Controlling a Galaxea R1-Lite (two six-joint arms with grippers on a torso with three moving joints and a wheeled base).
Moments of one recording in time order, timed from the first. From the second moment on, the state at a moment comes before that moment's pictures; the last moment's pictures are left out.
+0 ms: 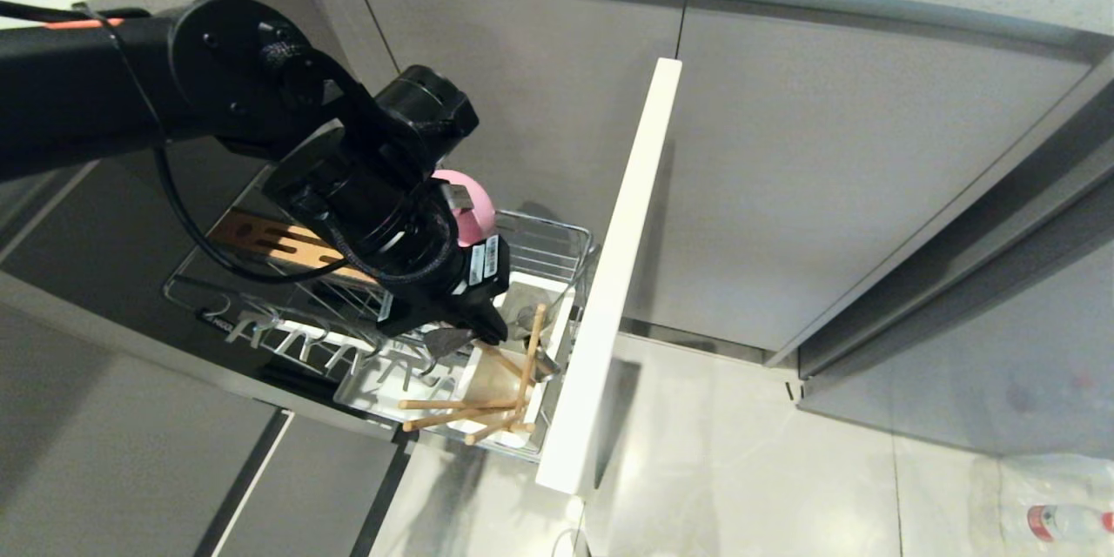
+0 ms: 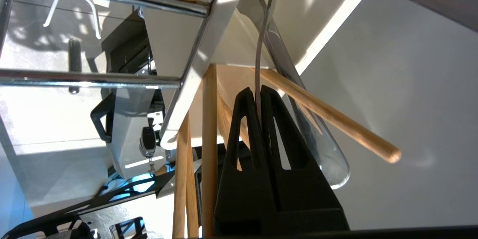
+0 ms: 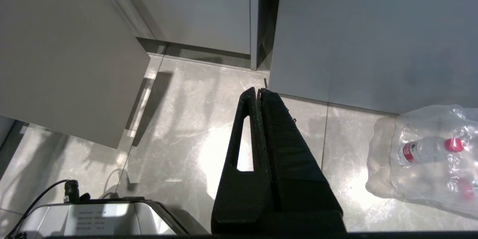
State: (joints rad) left arm -0.55 1.93 -1.95 1.11 -0.16 -0.59; right arm 0.00 0.00 0.00 0.00 -0.02 0.05
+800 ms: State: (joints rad) left arm -0.54 1.96 -1.96 1.10 -0.17 -0.59; right arm 0.00 0.00 0.00 0.00 -0.02 0.05
